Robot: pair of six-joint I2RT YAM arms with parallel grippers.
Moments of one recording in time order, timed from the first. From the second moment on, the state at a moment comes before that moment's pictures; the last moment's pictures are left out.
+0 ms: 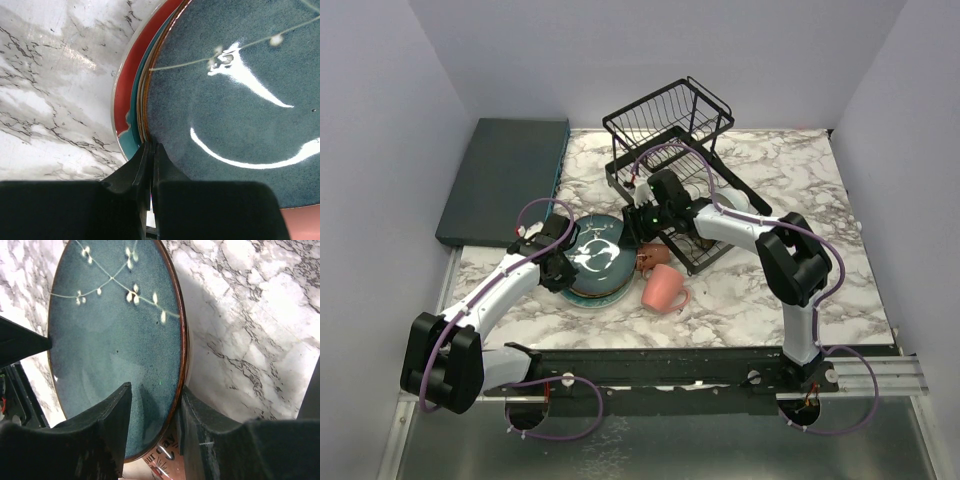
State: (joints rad) left arm -0.37 1.22 0.75 -0.76 -0.18 -0.96; right arm 0.71 2.00 1.39 -0.12 -0.49 0.21
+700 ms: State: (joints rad) left arm -0.36 1.22 0.74 -0.75 -0.17 -0.93; right arm 0.70 1.97 1.34 -0.02 -0.59 0.29
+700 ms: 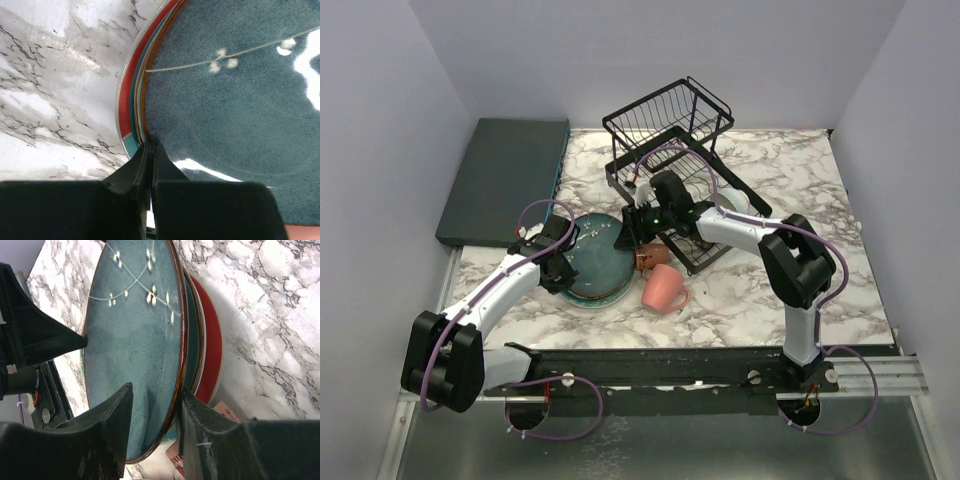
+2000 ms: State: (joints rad) left arm -0.36 1.18 0.75 -0.70 -0.12 -0.89; right arm 0.73 1.79 1.24 -0.08 -0.36 0.37
